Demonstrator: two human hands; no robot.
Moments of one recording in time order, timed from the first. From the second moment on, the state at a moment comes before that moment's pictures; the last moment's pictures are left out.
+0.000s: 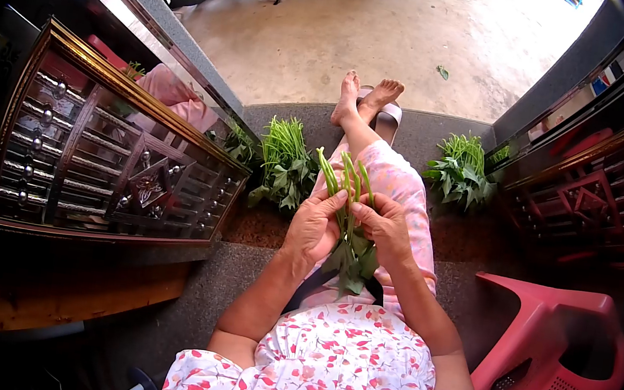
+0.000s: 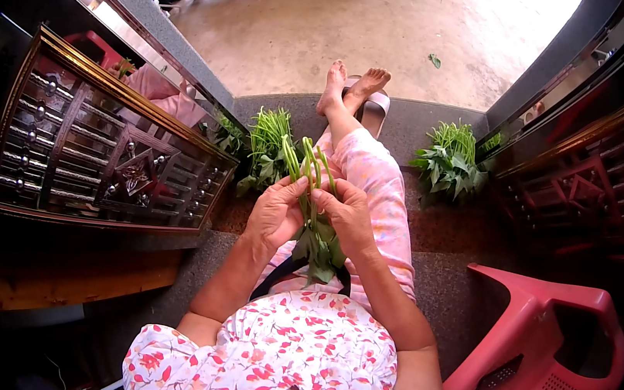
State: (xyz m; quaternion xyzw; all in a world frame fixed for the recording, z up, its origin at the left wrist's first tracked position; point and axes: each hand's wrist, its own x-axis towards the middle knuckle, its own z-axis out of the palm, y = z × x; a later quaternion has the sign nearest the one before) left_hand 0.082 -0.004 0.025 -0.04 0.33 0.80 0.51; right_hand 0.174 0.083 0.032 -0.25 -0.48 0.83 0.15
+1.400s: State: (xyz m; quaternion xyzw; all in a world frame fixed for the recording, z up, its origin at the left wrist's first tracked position) left_hand 0.023 -0.047 0.016 -0.08 0.38 0.84 0.39; right_hand 0.208 0.163 -0.005 -0.17 -0.01 0.98 0.11
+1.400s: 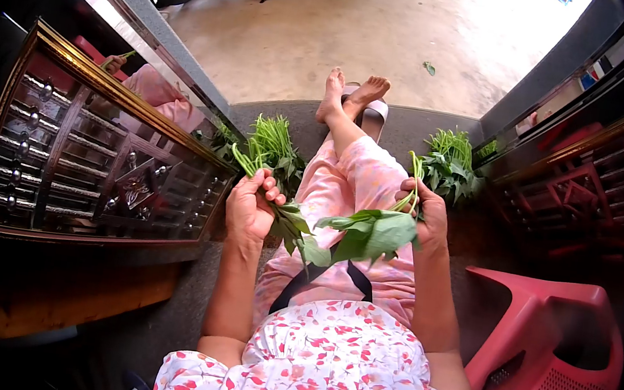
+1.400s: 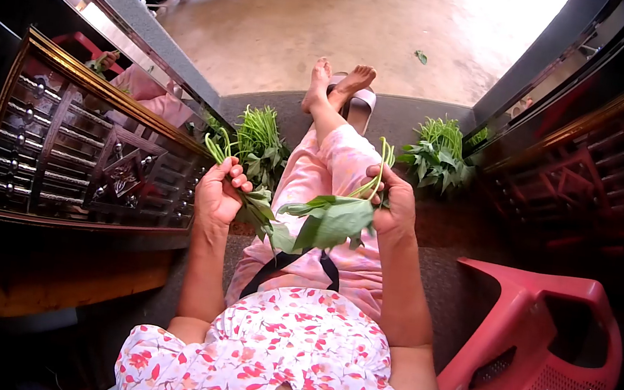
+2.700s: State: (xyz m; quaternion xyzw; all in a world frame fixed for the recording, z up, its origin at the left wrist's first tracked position) left_hand 0.041 -0.035 0.015 -0.09 0.37 0.81 0.44; right_hand 0.200 0.125 0.042 -0.28 -0.48 0.75 0.36
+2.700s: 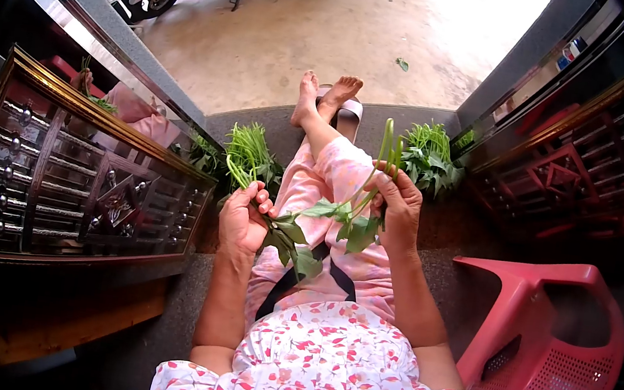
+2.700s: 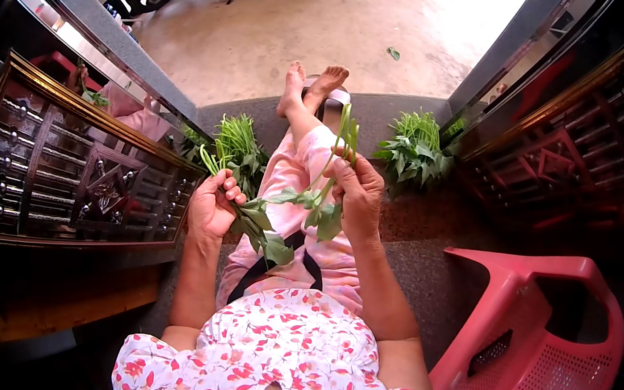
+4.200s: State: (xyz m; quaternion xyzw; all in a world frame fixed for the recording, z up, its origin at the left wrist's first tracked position) left_hand 0.084 -0.009 0.036 0.04 0.41 0.74 0.53; right_hand 0.173 0.083 0.030 -0.30 -0.42 0.83 0.20
